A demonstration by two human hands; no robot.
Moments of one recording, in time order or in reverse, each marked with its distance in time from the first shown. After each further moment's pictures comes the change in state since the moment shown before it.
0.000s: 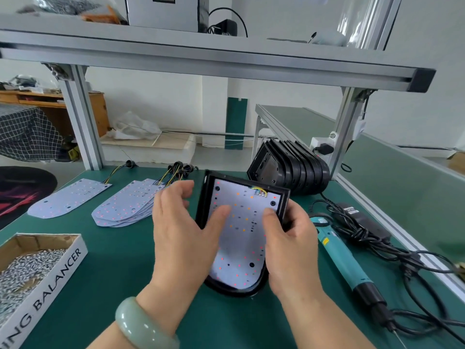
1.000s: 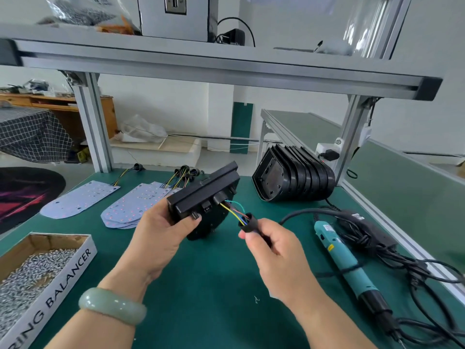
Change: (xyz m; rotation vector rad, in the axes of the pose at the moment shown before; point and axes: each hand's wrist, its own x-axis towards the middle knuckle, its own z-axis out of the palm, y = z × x) left_hand 0.029 -0.042 -0.026 -0.550 -0.346 -0.199; right_hand -0.003 0.006 -0.009 -0.326 -0.454 -0.031
